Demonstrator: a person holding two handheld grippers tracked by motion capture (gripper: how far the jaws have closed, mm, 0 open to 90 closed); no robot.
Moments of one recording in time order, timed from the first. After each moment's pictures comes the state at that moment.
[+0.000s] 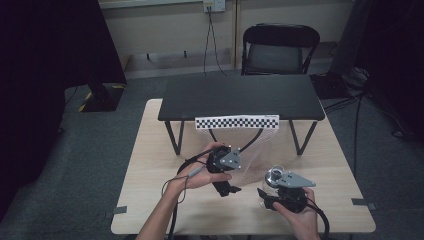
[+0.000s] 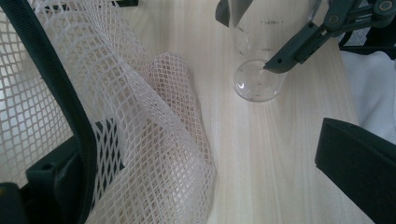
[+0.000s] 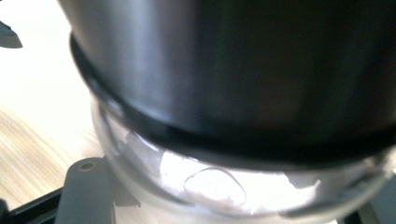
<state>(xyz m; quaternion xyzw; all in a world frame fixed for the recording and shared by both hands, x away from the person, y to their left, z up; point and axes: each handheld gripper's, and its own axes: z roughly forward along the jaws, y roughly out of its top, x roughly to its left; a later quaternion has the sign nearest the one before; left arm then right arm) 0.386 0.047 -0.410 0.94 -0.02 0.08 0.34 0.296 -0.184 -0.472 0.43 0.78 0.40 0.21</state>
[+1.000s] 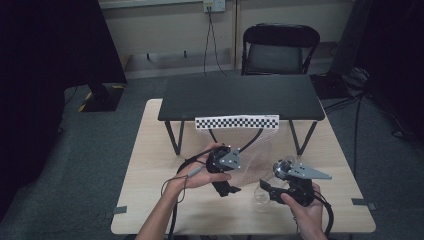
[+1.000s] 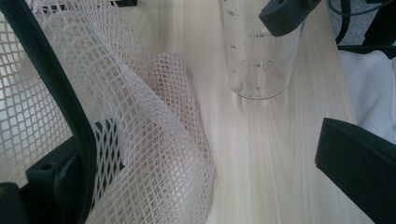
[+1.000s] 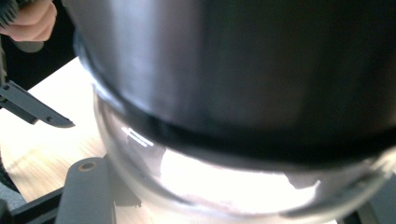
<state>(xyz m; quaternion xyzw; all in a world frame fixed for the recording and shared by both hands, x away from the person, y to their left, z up) 0.387 0.047 -0.411 0.94 -0.02 0.07 0.33 0.303 -0.198 -0.448 0.45 0.73 0.49 0.16</state>
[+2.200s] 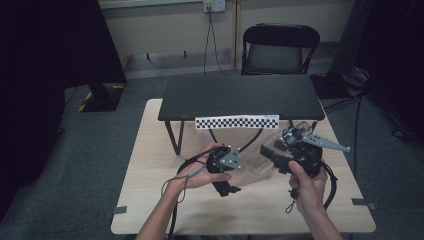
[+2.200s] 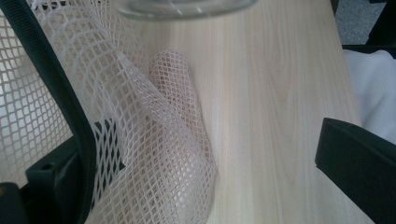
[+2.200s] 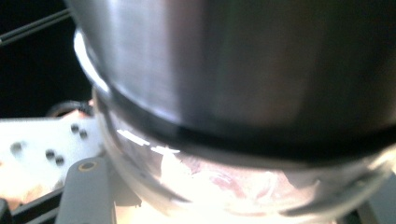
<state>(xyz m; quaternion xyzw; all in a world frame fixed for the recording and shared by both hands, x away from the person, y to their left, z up) 0.387 0.047 -0.413 0.94 -0.01 0.08 0.33 0.337 -0.200 -0.369 0.46 0.64 0.60 0.13</state>
